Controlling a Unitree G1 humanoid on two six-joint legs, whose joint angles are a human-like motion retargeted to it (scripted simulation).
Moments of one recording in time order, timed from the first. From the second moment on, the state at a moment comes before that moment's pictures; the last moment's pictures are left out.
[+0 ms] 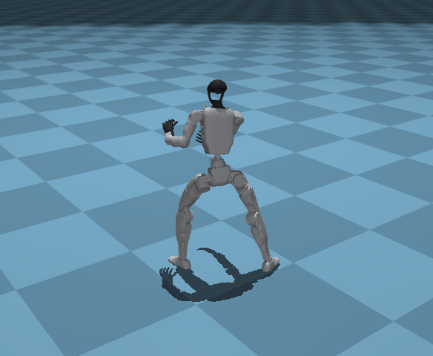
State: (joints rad) left arm -0.10 0.39 0.40 0.00 0.56 -0.69 0.31; right arm -0.93 -0.05 -0.06 1.05 0.53 -0.27 0.45; waist 0.08 0.22 0.08; left_leg -0.76 0.46 0.21 0.62 -0.05 -0.13; right_leg -0.15 -0.43 -0.68 0.28 -0.03 0.15
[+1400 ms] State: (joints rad) left arm -0.02 0.11 0.37 1.15 -0.52 -0.33 -0.45; right arm -0.60 -1.01 -0.44 -0.31 0.54 -0.74 -0.26; waist -0.43 0.09 0.07; left_leg -0.30 0.24 0.28 0.31 -0.03 -0.26; right_leg -0.73 -0.70 -0.73 0.45 0.19 0.16
